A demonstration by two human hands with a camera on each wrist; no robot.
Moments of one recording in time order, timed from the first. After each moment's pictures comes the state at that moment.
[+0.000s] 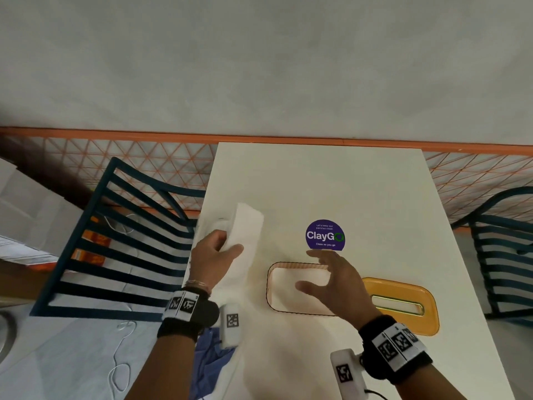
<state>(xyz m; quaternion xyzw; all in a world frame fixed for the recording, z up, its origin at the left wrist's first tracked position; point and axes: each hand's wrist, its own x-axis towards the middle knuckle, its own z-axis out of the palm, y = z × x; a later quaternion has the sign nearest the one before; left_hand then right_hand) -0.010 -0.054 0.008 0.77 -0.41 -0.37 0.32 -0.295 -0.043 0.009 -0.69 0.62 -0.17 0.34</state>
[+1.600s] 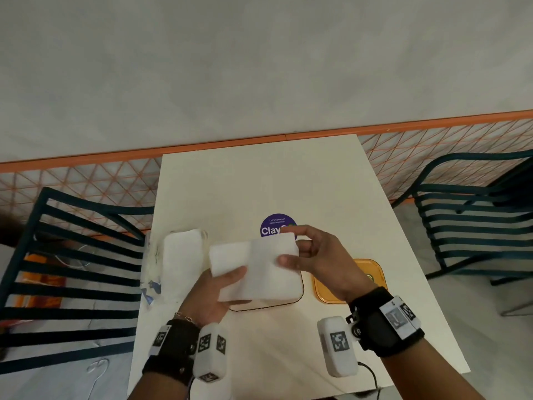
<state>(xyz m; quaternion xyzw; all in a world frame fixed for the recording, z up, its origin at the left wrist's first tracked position) -0.114 -0.019 0.039 0.54 -0.16 -0.73 0.39 -0.354 -0.038 0.096 -0.43 0.49 -0.36 0.67</state>
